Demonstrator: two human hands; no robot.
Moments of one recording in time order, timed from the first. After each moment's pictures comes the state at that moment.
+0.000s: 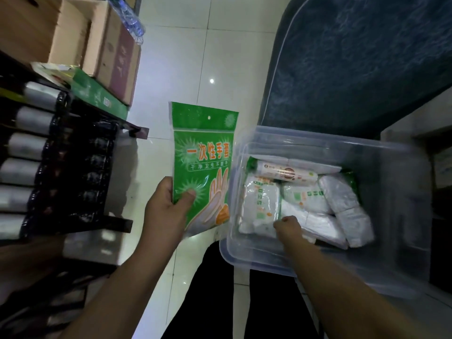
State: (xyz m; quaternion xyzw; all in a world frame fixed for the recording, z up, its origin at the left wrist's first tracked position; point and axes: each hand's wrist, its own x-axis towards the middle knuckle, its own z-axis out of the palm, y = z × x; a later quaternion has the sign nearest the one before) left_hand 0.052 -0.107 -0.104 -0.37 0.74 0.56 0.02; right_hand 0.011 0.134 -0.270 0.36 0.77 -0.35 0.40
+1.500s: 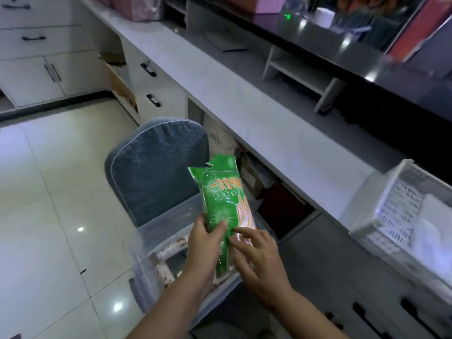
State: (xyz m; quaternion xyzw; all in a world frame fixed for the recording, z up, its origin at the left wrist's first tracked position) left_hand 0.033 0.091 0.030 -0.02 0.64 0.73 0.24; right_hand 0.128 0.188 0.048 0.07 0.95 -0.27 -0.15
